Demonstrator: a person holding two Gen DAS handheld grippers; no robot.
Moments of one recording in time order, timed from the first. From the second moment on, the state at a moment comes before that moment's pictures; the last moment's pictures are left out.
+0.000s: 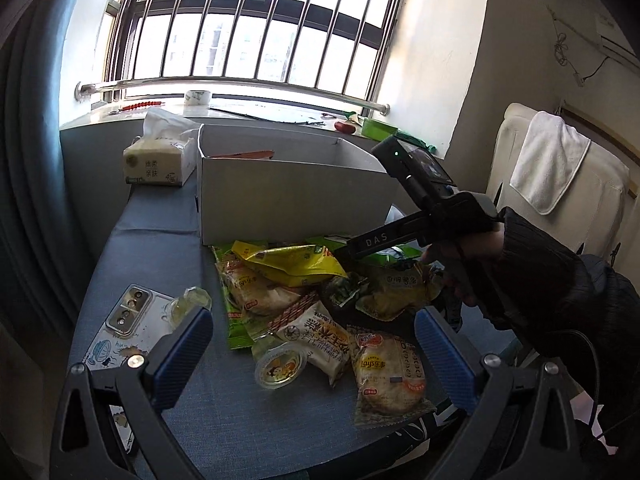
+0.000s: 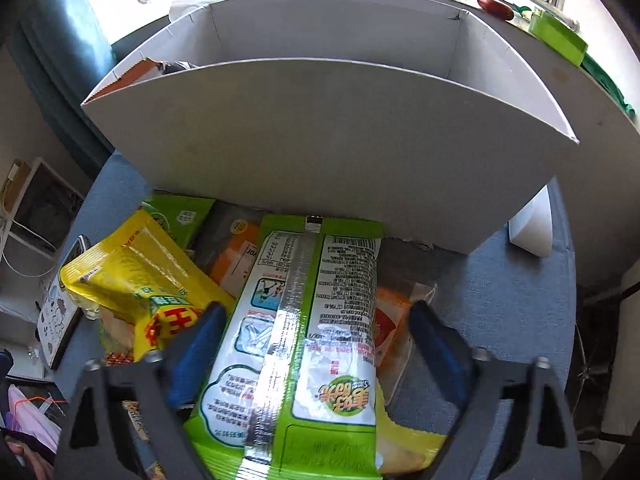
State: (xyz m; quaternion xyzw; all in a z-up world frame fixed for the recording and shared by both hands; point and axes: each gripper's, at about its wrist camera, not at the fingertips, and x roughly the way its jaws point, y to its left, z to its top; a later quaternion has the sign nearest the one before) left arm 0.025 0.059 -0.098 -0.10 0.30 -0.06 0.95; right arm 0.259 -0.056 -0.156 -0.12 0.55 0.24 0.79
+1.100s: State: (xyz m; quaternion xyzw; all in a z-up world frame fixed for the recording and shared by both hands) left arm 0.223 0.040 -0.142 -0.16 0.44 -0.06 0.88; right arm 0.168 -0.192 -0.067 0.09 0.41 0.30 0.85
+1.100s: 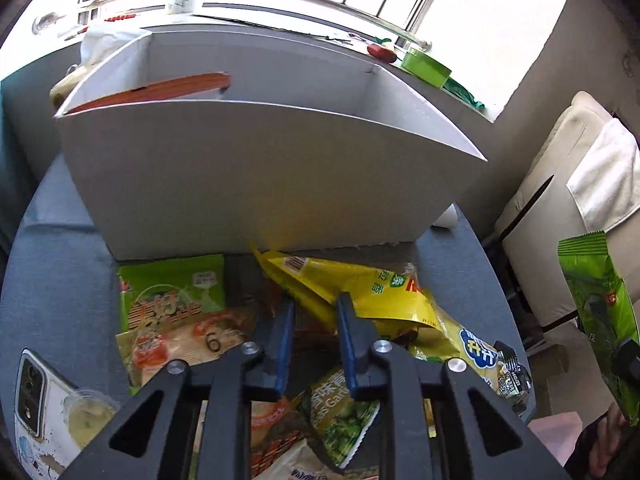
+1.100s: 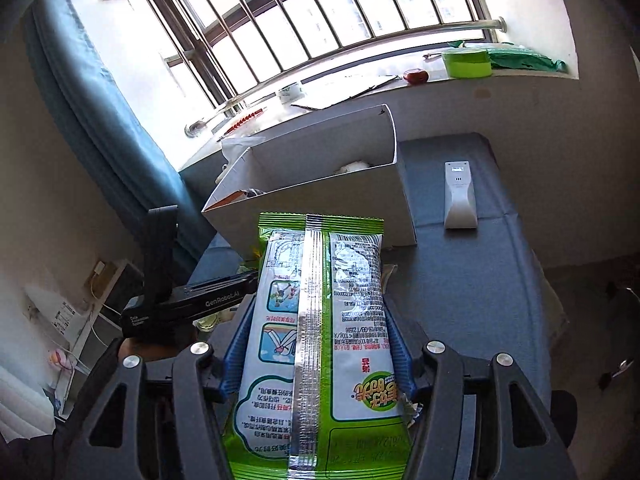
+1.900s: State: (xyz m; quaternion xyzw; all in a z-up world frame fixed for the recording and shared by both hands) left arm 0.230 0.040 -0.157 -0.39 0.48 0.00 0.78; right arm 0.172 -0.219 -0.081 0.12 0.41 0.30 0.85
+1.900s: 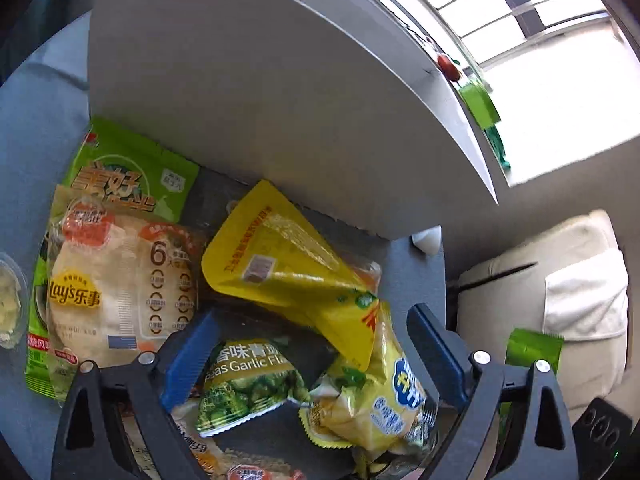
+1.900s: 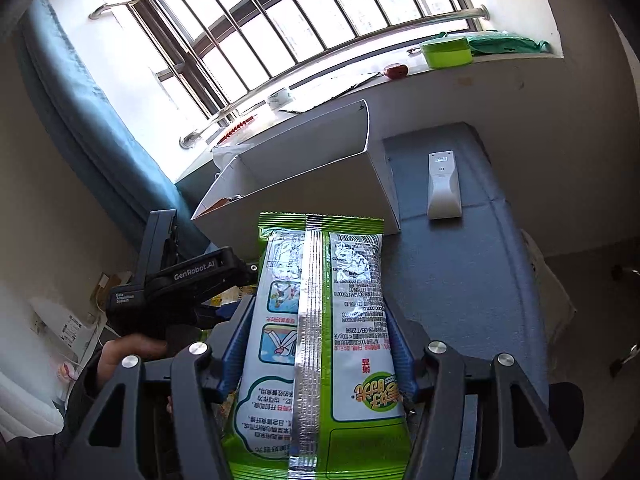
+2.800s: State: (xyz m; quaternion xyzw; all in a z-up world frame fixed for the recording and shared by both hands) left arm 0.180 0.034 -0.044 -0.22 0.30 -0.01 0.93; right arm 0.190 -0.216 -0.067 0.13 0.38 0.31 0.86
